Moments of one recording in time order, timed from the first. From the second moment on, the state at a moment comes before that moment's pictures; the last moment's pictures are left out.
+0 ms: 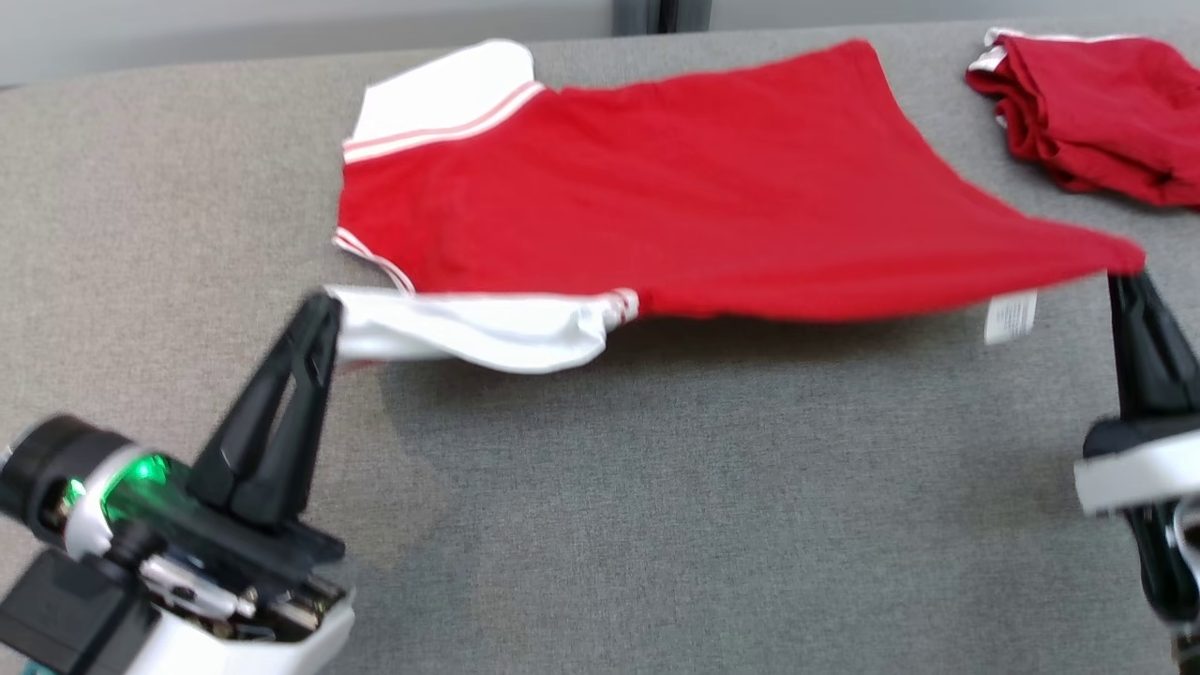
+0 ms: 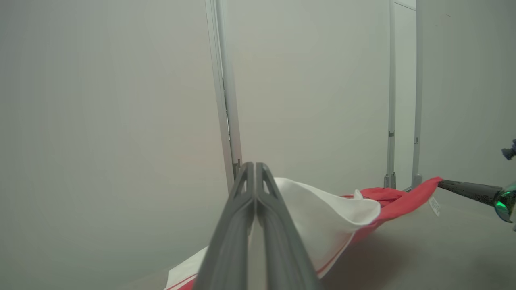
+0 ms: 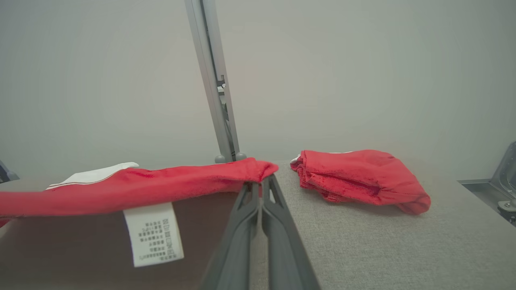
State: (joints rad) left arm -0.09 0.33 -0.17 -0.41 -0.30 -0.13 -0.26; right arm -0.30 -0.37 0.13 0.22 0.53 0.13 -0.26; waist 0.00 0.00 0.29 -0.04
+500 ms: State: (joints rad) left arm 0.22 0.32 -0.23 -0.49 -0.31 -0.13 -0.26; right arm 0.04 -0.36 0.02 0.08 0.46 0.13 -0.26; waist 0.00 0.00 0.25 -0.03
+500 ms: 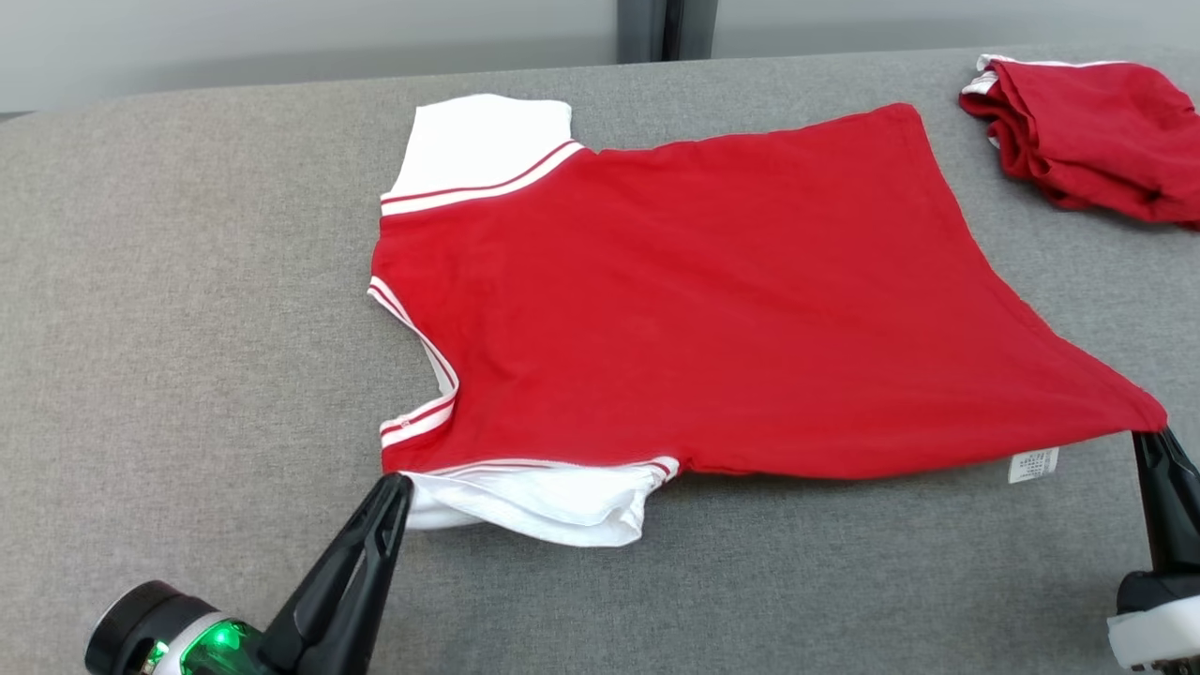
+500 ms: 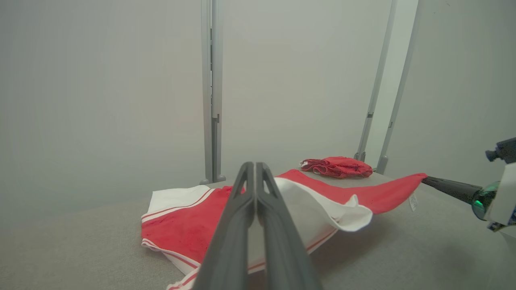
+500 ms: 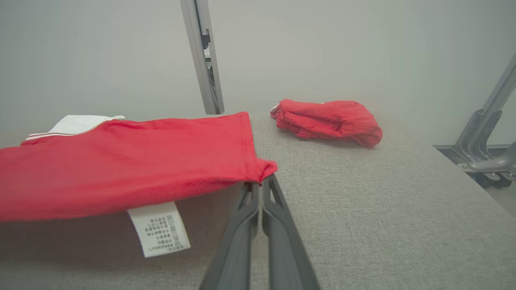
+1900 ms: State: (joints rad) left arm -0.36 0.24 -0.32 0.22 -0.12 -0.13 -0.26; right arm -0.42 -0.33 0.21 0.60 0.51 0.13 -0.26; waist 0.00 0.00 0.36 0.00
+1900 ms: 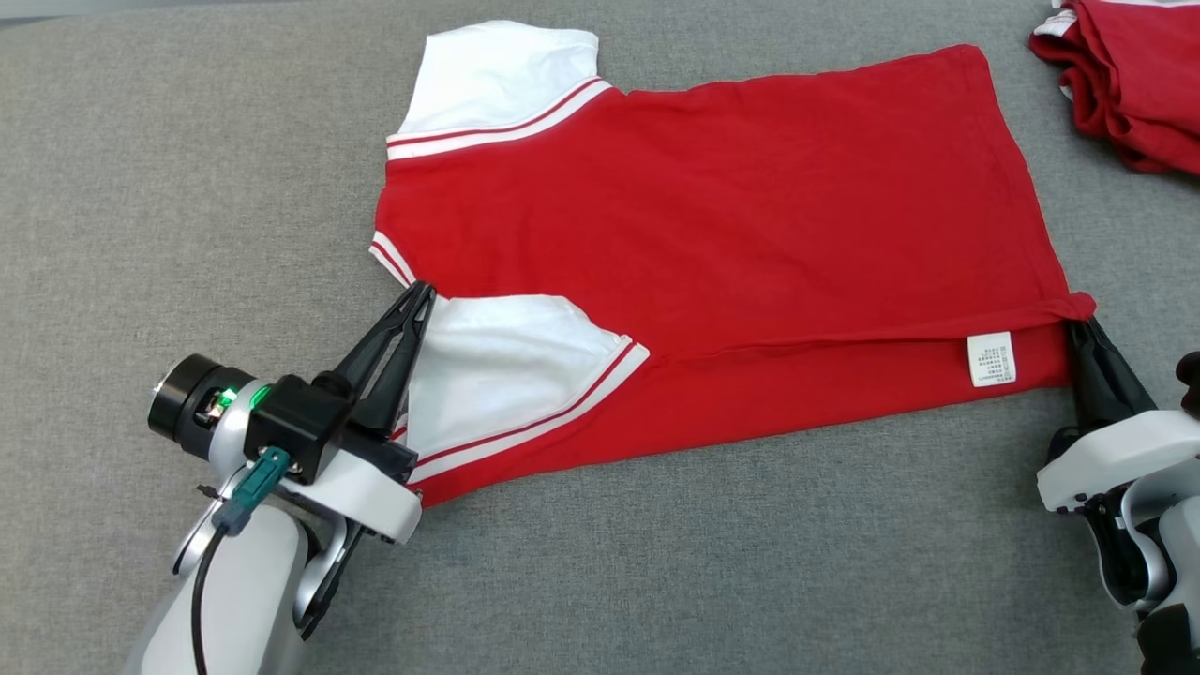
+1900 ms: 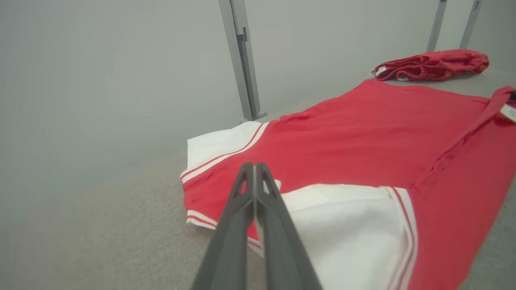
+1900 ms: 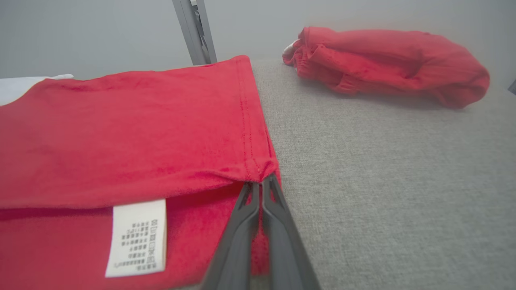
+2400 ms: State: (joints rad) left arm -0.31 0.17 -0.19 0.27 -0.18 -0.12 -0.26; right arm -0.37 -0.30 0.14 0.46 0.46 0.13 -0.26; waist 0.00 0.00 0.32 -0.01
